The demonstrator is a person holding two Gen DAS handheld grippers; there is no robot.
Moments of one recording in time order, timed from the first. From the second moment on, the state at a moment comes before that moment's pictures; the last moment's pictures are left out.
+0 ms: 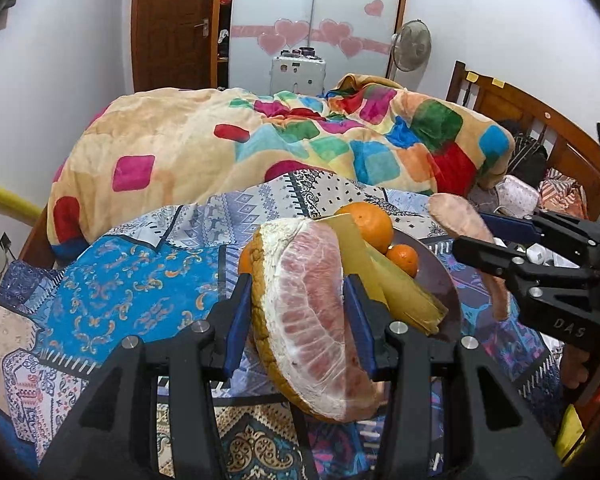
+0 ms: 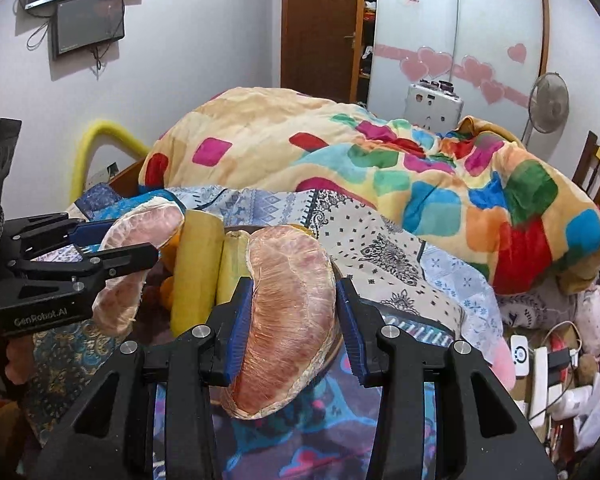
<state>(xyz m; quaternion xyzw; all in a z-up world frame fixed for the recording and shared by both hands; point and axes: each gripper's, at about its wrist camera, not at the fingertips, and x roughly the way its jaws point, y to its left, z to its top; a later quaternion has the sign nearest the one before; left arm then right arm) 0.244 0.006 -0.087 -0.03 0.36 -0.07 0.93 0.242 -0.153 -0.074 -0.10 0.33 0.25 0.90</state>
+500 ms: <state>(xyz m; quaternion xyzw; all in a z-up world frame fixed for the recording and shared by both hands) 0.251 0.001 -0.096 -0.03 0.37 -0.08 0.92 0.271 -0.144 -0.104 -0.11 0.37 0.25 0.89</state>
